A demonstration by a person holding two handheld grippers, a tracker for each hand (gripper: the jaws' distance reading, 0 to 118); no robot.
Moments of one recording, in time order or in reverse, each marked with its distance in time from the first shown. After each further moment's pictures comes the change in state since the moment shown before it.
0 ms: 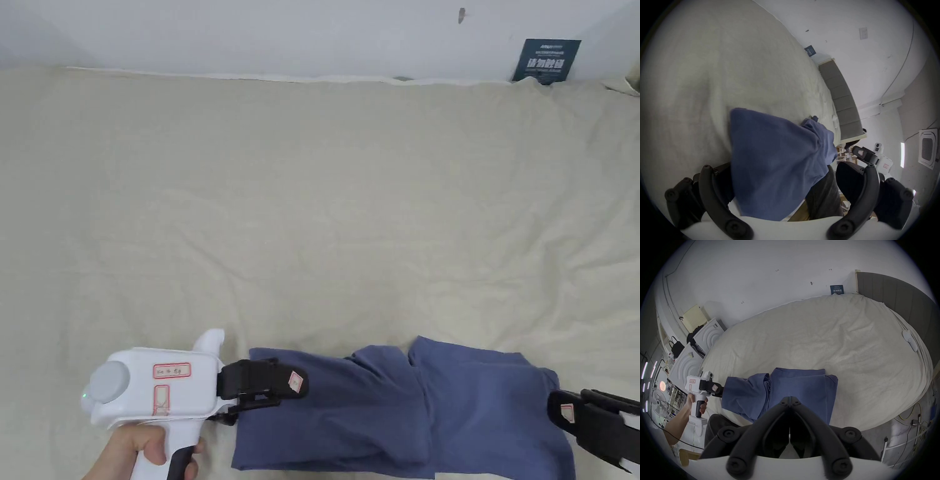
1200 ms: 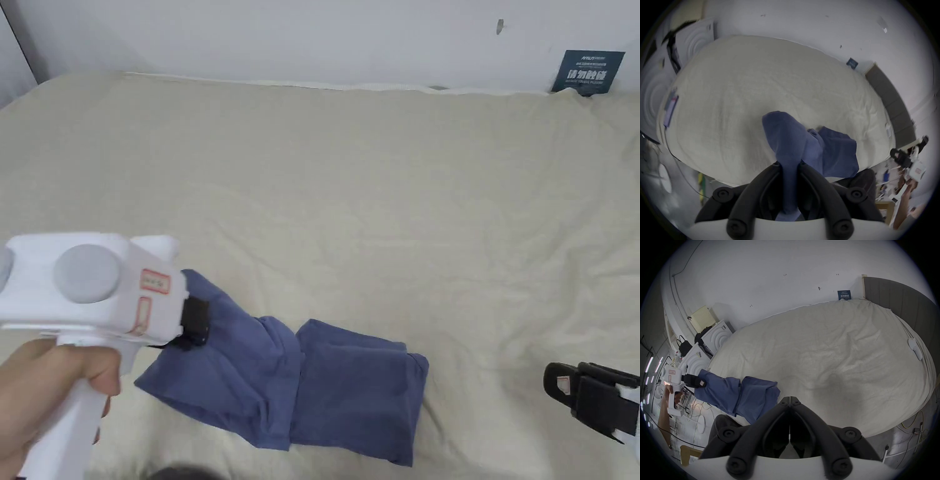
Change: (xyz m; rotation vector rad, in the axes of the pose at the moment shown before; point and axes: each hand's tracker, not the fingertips) left arm 0.215 -0.021 0.088 0.116 0.904 -0.213; right arm -0.002 0.007 0.019 0.058 0.091 0.055
